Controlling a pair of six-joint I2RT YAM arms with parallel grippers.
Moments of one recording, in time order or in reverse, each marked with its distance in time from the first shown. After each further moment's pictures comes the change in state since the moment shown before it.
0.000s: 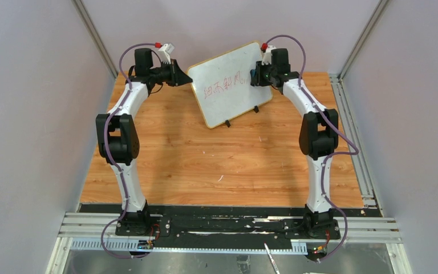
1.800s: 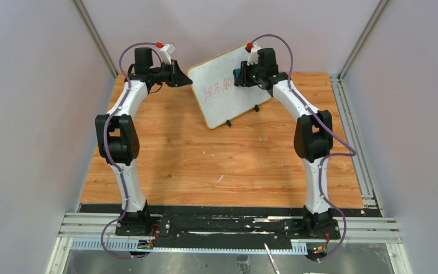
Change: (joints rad) left arm -0.003 -0.003 0.035 -0.108 0.023 0.068; right arm 0.119 -0.008 0.018 0.041 -0.069 0.038
